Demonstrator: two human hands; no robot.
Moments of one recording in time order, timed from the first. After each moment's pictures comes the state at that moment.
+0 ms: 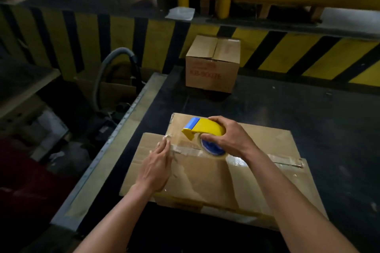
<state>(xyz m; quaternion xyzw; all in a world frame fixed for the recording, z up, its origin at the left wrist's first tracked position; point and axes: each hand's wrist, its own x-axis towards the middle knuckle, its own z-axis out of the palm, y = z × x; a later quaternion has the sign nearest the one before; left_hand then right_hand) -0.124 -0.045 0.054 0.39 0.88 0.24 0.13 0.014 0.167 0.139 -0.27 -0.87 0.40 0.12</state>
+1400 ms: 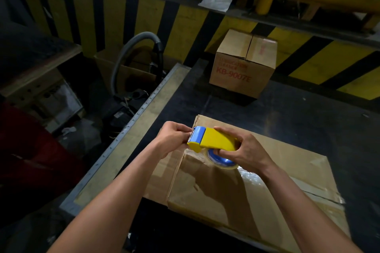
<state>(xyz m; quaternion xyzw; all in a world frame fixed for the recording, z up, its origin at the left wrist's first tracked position) -0.219 -0.005 0.088 0.17 0.74 0.53 0.38 -0.040 0.167 0.110 -0.16 -0.90 0.40 0.08</state>
